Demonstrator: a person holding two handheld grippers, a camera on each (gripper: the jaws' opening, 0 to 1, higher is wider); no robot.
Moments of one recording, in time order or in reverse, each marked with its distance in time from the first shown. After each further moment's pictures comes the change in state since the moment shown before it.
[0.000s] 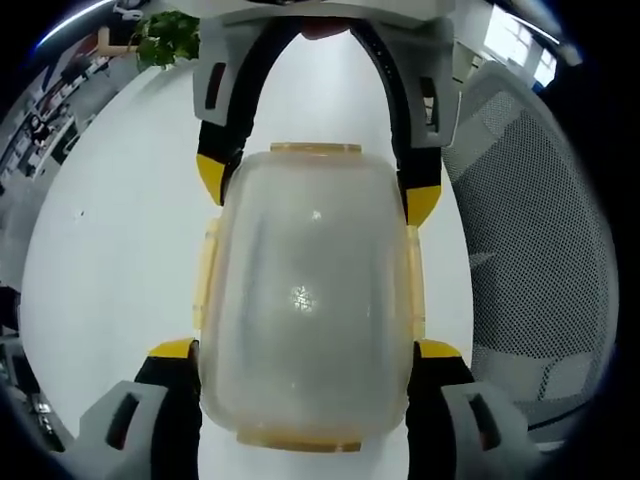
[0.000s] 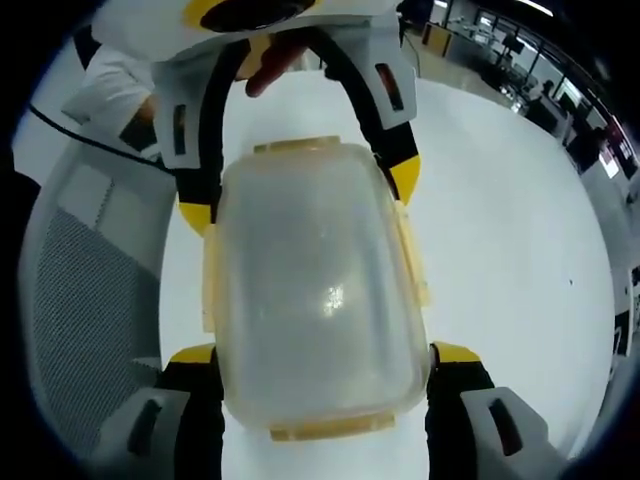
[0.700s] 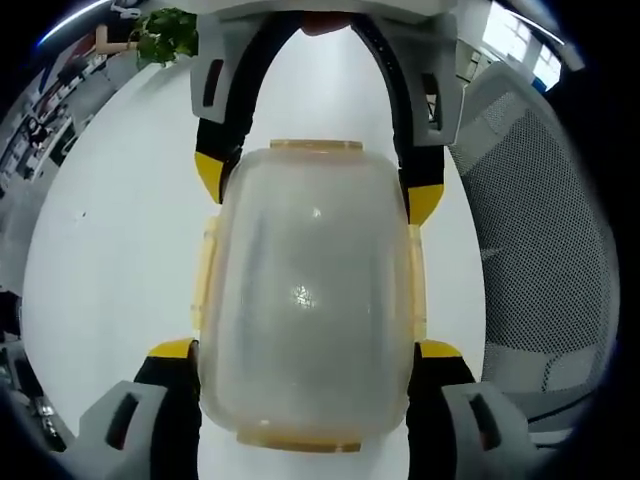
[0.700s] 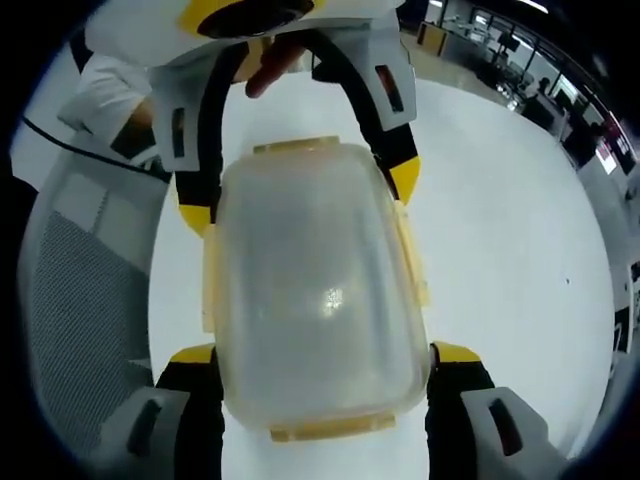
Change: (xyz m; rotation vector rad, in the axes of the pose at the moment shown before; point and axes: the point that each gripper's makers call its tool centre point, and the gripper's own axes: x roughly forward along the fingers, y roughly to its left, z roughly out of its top) left arm 0.002 0.019 0.001 0.010 0.018 0.001; right arm 0.000 -0.019 0.002 0.011 0.001 -0.005
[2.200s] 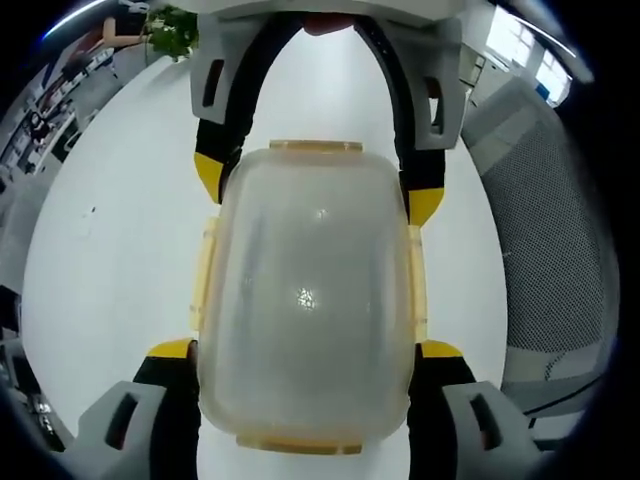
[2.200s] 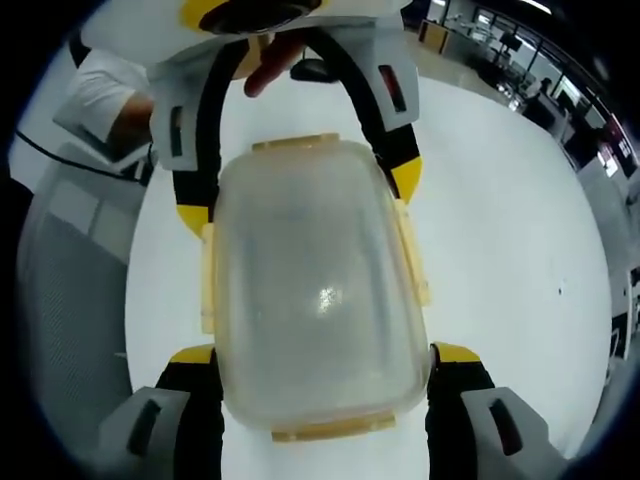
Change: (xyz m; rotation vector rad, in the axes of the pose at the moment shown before) left arm 0.004 0.043 -0.001 -0.016 -0.007 -0.004; right arm 0.004 -0.043 0.007 -0.014 0.015 0.000
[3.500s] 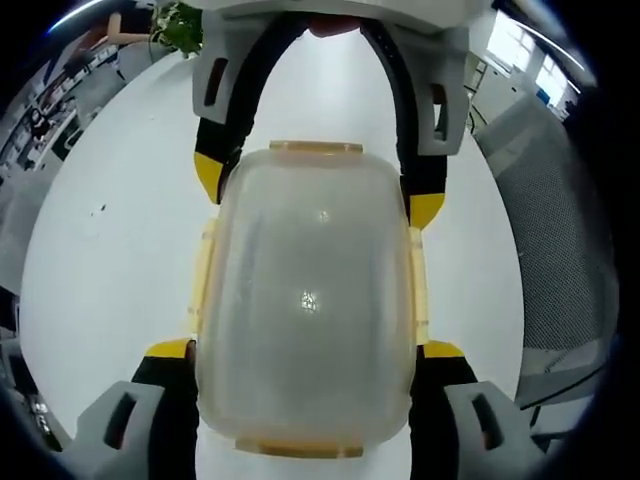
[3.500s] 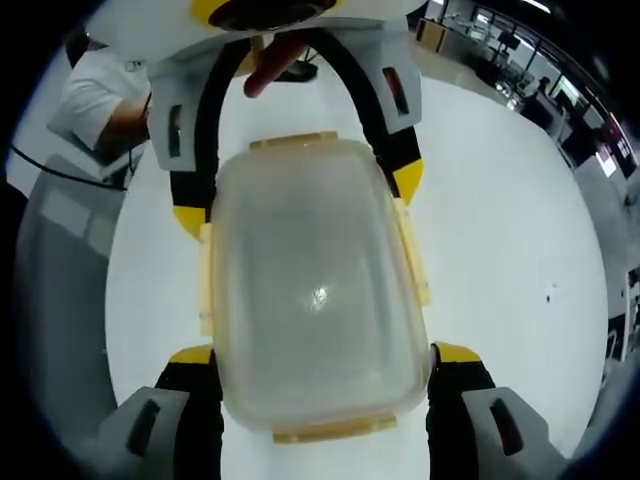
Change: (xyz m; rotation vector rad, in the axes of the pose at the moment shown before) left arm 0.004 0.044 0.002 -0.011 -0.017 -0.011; right arm 0.003 -0.045 0.006 -0.002 0.012 -0.012
